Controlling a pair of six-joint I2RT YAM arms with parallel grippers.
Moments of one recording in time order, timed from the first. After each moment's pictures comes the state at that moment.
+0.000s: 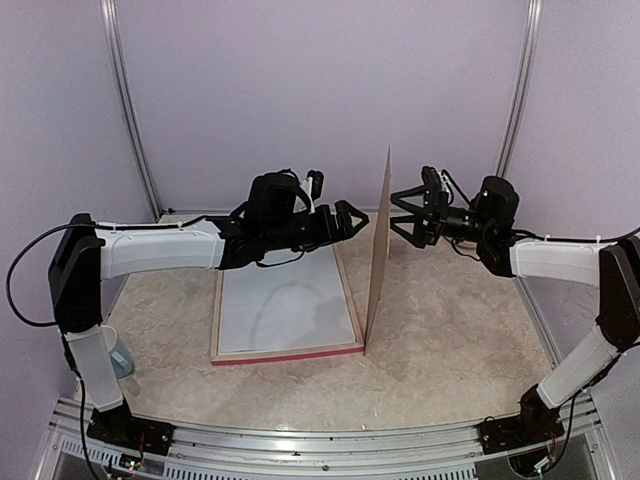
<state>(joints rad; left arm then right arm) -0.85 1.85 1.41 0.15 0.11 -0.71 0.36 1.51 0.91 0.70 -0.97 1.14</state>
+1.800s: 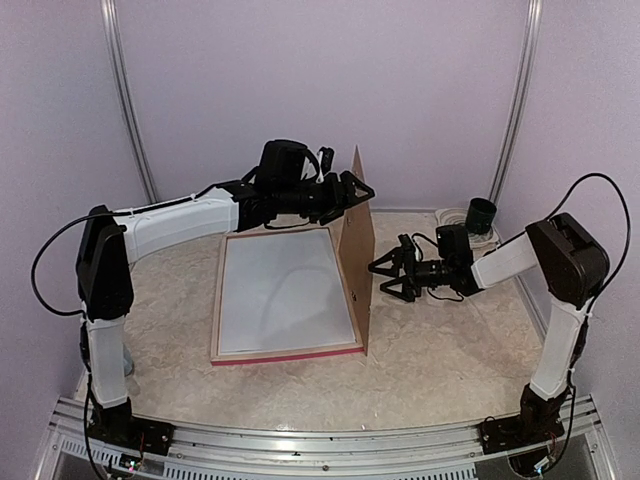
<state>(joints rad) -0.77 2.03 1.81 -0.07 0.31 -0.78 0.37 1.90 0.90 0.50 -0.86 0.85</state>
